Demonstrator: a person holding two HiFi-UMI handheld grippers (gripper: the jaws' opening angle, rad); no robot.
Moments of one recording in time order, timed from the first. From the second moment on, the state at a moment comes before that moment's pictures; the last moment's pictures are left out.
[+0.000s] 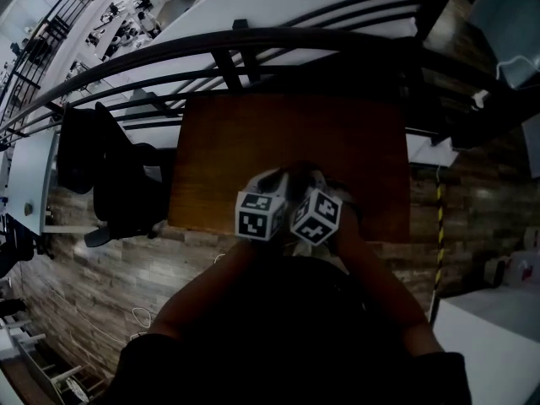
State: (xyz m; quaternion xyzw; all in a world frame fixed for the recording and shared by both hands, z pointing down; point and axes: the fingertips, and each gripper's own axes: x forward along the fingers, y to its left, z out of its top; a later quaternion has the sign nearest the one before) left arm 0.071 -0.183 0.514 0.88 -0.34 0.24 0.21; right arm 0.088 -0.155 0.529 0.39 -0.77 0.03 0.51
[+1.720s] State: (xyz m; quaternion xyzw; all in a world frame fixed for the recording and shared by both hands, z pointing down) left arm 0.075 -0.184 0.501 0.89 -0.34 0.24 0.20; right arm 0.102 -0.138 0.495 0.31 -0.76 -0.10 0.56
